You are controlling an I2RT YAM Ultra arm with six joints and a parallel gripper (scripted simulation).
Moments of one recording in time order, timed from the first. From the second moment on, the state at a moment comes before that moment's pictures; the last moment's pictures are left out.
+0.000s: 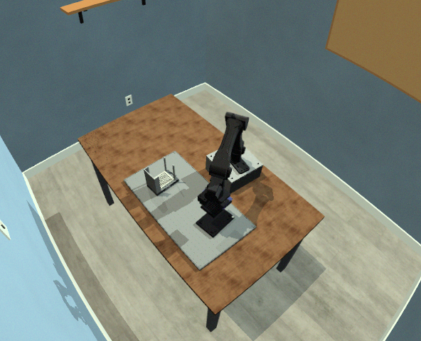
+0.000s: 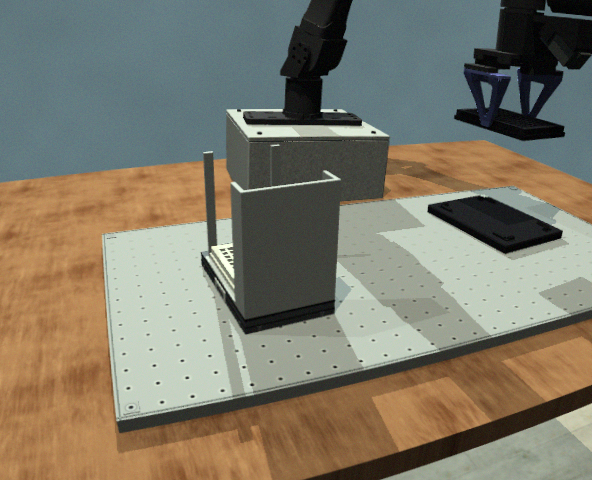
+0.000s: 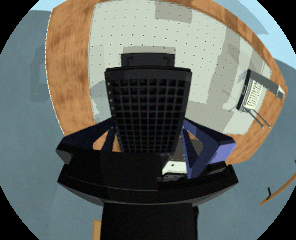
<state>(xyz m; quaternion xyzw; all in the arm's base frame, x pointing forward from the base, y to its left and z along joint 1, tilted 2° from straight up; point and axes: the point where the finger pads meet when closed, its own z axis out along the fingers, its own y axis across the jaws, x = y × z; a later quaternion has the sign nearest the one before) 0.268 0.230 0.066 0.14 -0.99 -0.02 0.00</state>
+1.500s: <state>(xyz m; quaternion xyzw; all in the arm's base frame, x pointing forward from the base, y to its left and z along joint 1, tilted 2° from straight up) 0.268 0.230 0.059 0.14 -0.99 -0.02 0.00</state>
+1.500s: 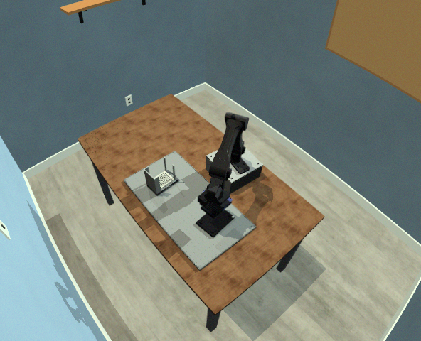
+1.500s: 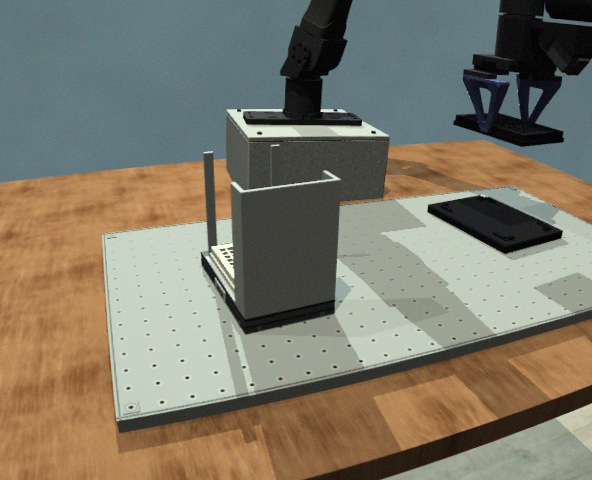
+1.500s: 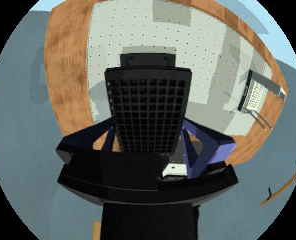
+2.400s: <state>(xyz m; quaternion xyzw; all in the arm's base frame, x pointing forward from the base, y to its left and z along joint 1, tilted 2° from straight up) 0.262 0.228 0.044 0.14 -0.99 -0.01 0.01</state>
